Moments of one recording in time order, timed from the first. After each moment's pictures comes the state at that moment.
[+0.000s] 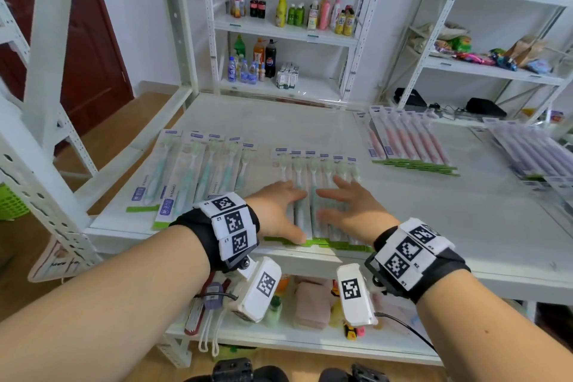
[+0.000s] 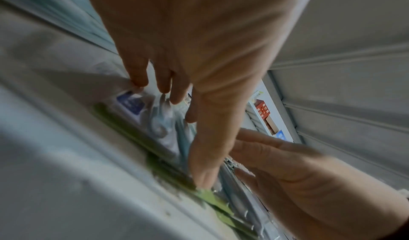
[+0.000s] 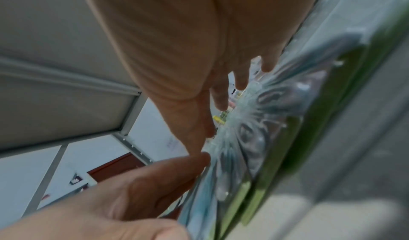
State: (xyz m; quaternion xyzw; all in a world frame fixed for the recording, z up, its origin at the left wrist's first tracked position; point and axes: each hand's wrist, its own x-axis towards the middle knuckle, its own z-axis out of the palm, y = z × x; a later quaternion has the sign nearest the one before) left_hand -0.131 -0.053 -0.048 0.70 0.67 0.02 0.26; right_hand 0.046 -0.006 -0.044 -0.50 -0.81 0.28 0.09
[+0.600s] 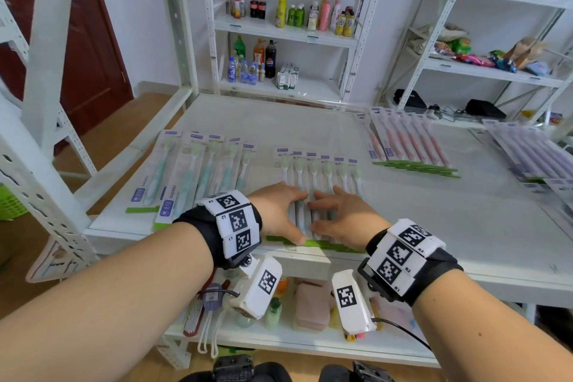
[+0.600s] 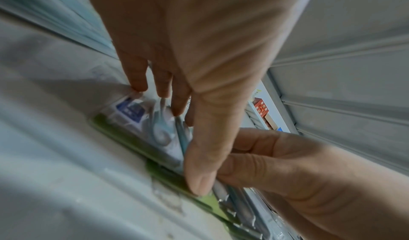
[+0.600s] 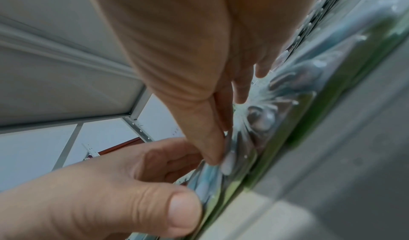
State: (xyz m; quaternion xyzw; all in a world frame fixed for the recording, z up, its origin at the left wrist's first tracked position) left_hand -0.132 -0.047 -0.050 0.71 0.66 0.04 0.25; right_hand 0.035 -0.010 -0.043 -0.45 -0.86 0.25 -0.01
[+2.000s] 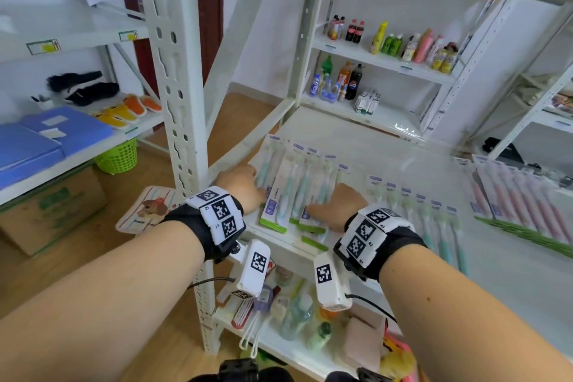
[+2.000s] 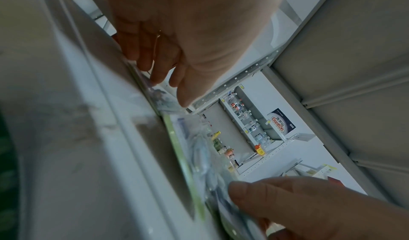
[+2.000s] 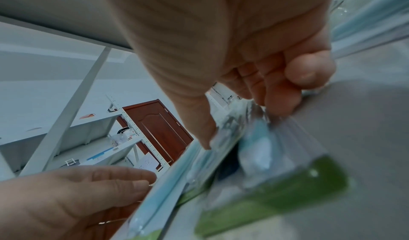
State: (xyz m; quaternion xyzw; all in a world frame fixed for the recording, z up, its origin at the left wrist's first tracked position) left_hand -0.295 -0.134 -0.057 0.39 0.89 0.20 0.15; right_hand -0.139 -0.027 -0.038 -0.47 -0.85 0.22 -0.04
